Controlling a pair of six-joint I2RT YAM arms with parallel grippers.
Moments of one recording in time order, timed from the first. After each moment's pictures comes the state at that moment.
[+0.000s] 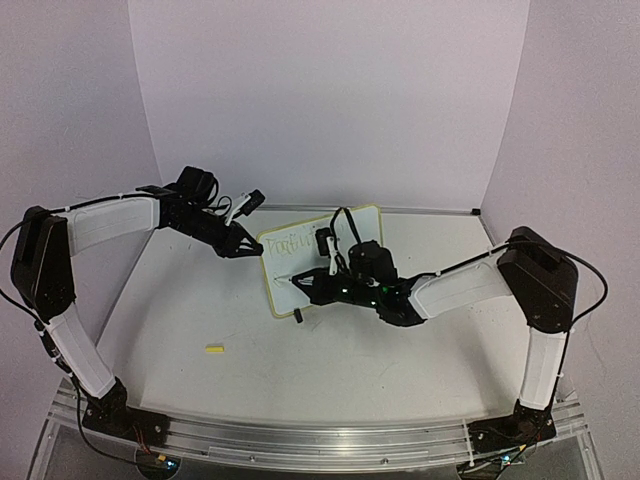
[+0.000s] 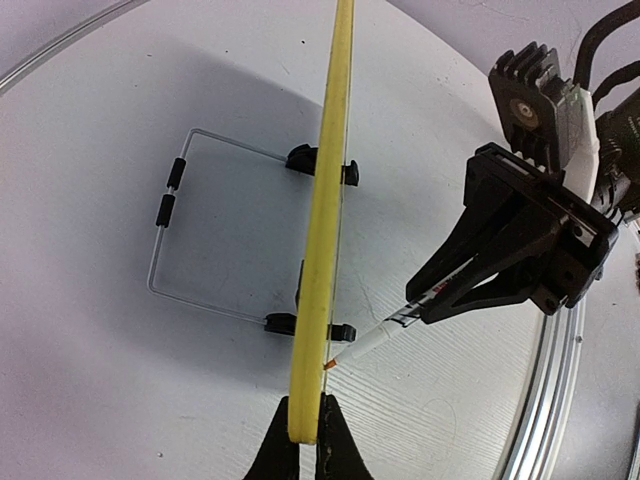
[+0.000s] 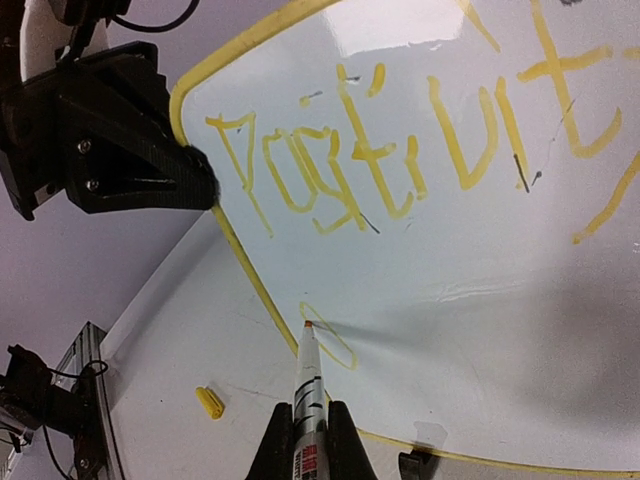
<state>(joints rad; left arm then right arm) -0.44 1.69 1.32 -0.52 0.68 0.26 0.91 1.95 1.07 0.59 -0.14 0.54</state>
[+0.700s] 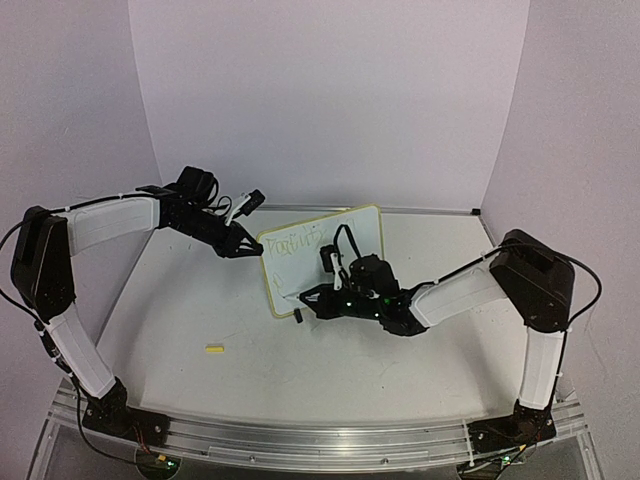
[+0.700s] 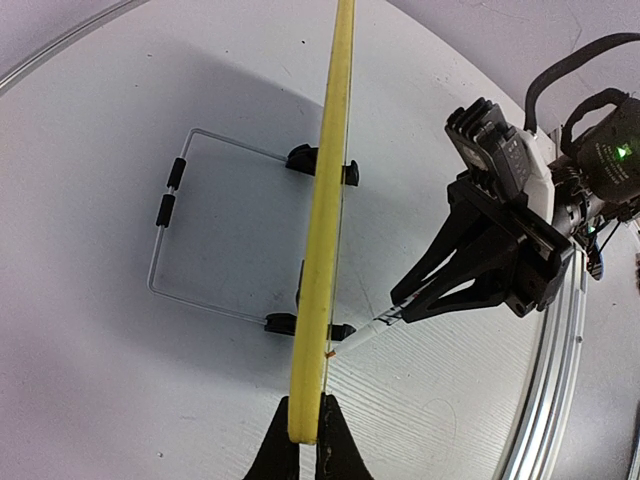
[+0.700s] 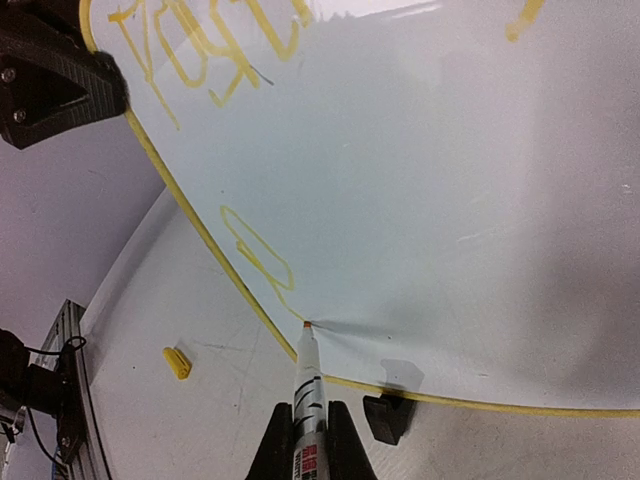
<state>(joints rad) -0.44 1.69 1.32 -0.52 0.68 0.26 0.91 1.98 1.00 0.58 -0.13 0.57</state>
